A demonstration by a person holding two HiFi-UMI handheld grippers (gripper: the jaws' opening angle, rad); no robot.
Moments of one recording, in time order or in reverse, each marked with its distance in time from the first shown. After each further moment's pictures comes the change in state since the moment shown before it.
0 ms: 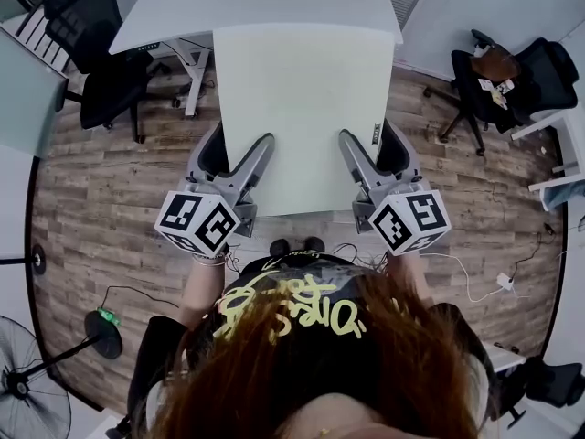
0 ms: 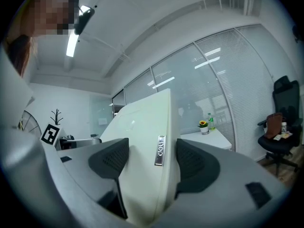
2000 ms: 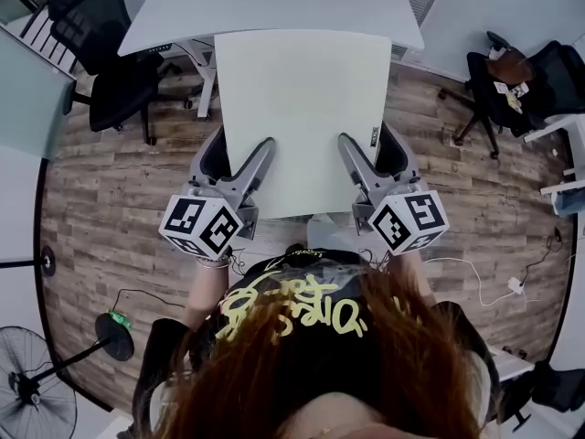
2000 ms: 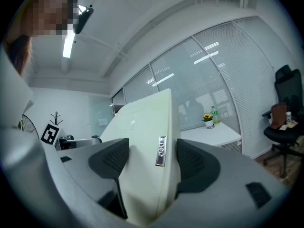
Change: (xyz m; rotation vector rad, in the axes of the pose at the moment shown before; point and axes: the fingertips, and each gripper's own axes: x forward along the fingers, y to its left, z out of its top) left arm 0.001 0.064 -0.001 0.027 0.031 0.033; right arm 0.057 0.018 -0.035 0.048 0.013 0.017
